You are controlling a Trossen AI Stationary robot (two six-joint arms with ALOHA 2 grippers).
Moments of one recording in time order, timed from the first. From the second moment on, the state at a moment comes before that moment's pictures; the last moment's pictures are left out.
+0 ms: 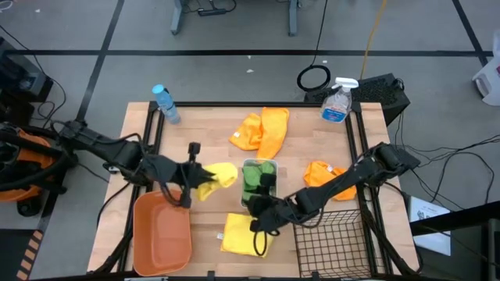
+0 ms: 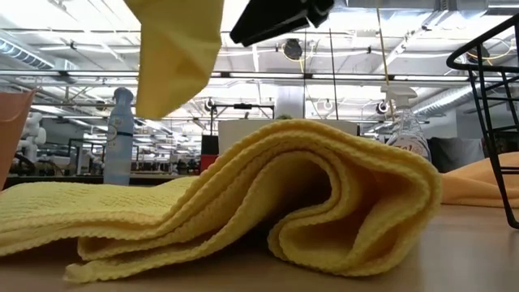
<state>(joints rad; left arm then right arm) -0.41 1.13 1.19 -0.59 -0.37 0.19 0.45 1.86 1.40 -0.27 0.74 0.15</state>
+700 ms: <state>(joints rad) -0.51 1.13 1.20 -0.51 -0.35 0.30 0.34 1.90 1.40 0.15 0.29 -0.02</state>
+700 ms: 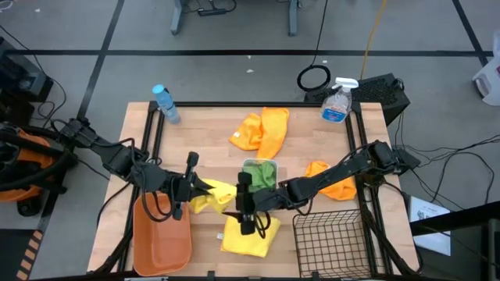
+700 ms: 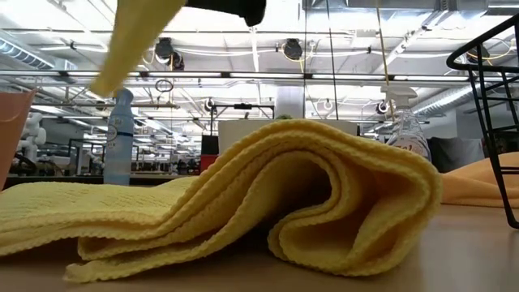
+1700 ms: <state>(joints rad) -0.51 1.14 1.20 -0.39 -0.27 0.38 0.59 1.90 1.40 0.12 1.12 -0.86</state>
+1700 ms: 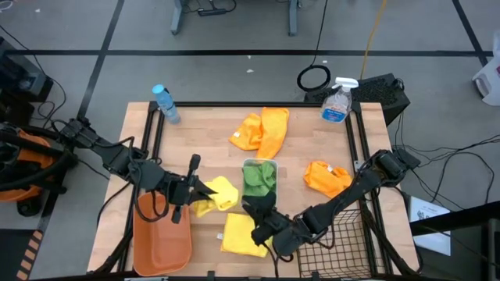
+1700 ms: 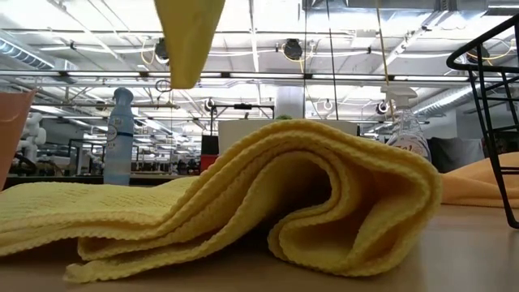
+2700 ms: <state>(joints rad) -0.50 1.28 1.20 -0.30 -0.29 0.40 0.55 1.91 1.40 0.21 0.68 -0.52</state>
